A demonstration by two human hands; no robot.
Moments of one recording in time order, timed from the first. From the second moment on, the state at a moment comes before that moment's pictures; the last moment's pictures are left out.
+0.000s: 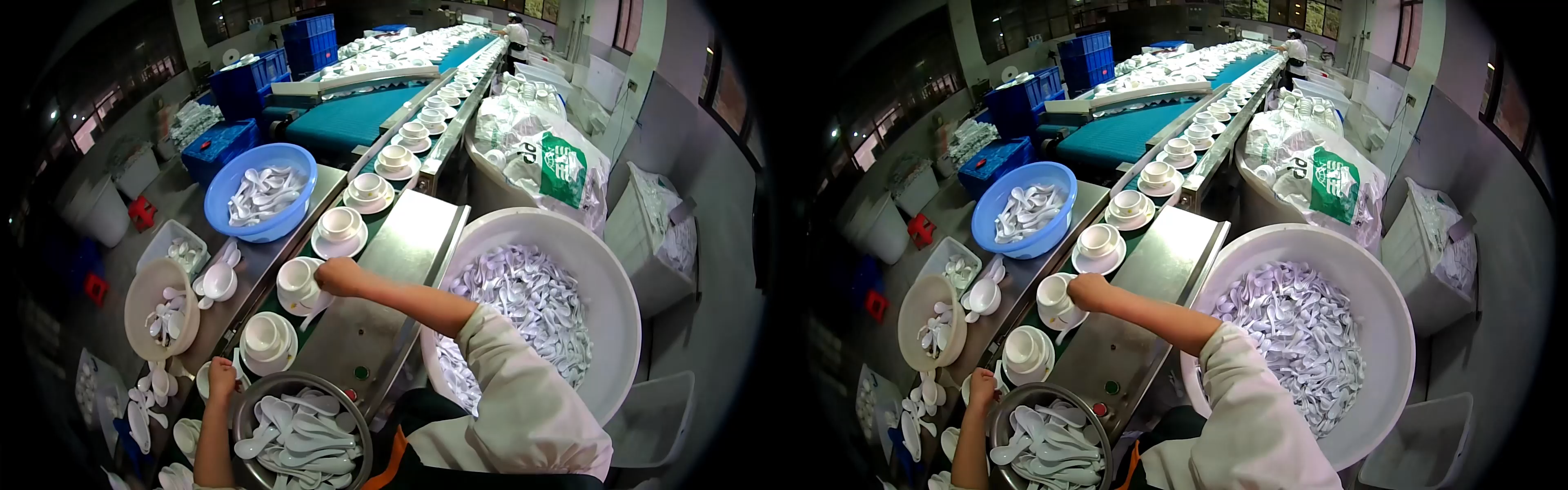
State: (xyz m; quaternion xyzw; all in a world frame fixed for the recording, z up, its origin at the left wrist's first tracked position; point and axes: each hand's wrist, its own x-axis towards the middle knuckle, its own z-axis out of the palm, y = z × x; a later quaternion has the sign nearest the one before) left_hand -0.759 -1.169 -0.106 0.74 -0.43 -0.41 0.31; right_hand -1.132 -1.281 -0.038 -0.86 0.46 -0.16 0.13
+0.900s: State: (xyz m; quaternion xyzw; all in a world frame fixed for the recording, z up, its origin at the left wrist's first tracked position) left_hand -0.882 -1.020 0.014 0.63 -0.77 -0.12 0.04; right_hand -1.048 -1.118 -0.003 -0.98 0.06 -0.01 -0.19
